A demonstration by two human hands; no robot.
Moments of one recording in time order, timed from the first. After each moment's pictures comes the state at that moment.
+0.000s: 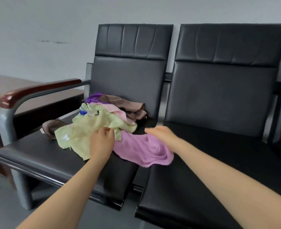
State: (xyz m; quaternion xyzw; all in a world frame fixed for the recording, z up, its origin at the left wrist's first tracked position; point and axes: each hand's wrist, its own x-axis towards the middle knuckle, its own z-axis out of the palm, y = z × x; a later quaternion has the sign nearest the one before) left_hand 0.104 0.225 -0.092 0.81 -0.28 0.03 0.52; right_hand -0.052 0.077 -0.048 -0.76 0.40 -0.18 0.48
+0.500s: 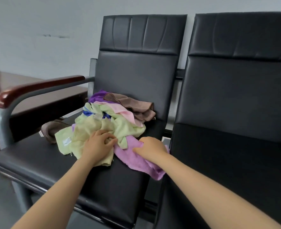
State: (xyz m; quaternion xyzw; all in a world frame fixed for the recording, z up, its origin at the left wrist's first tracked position) left_hand 0.195 0.216 -0.127 0.85 -0.41 0.04 0.32; right_hand 0.028 0.088 -0.093 -0.91 0.33 -0.08 0.22
